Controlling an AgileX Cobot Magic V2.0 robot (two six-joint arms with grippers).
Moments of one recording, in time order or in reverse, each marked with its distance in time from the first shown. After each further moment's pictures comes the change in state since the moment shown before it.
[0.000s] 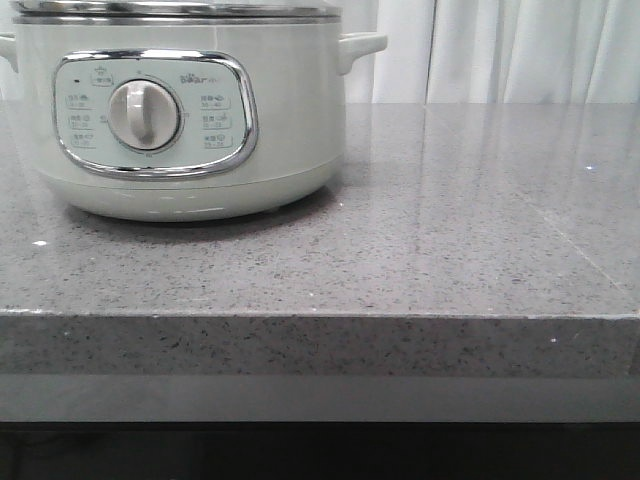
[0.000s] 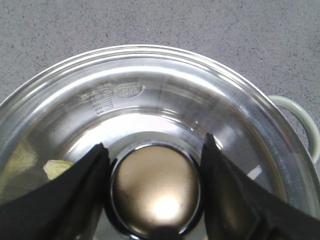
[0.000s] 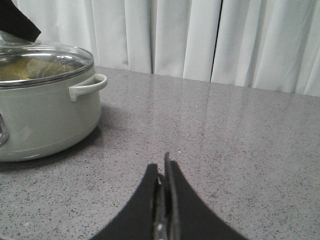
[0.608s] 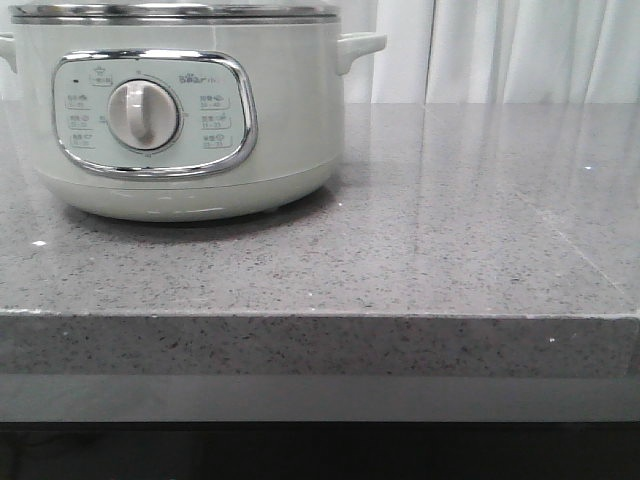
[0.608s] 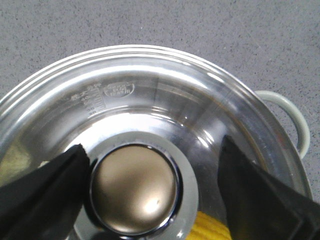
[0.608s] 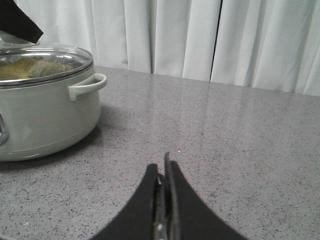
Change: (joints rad) left arm -0.012 -0.006 -0.008 0.018 0.014 0.000; right arm 0.000 0.000 0.000 0.000 0.000 0.000
